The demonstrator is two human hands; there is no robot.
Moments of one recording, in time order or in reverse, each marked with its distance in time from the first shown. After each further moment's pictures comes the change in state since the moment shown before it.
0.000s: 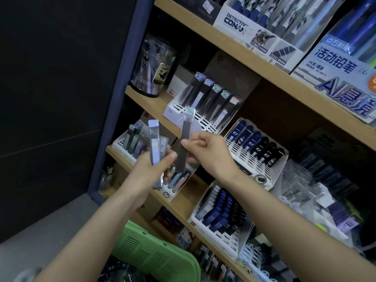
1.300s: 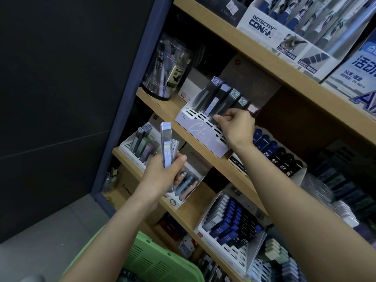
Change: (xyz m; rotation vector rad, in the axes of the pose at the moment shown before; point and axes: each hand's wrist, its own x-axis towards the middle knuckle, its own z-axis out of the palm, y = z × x) left_hand 0.017 0.002 0.000 0.010 0.055 0.002; right_hand 0.104 0.010 -0.033 -0.498 0.503 -0.114
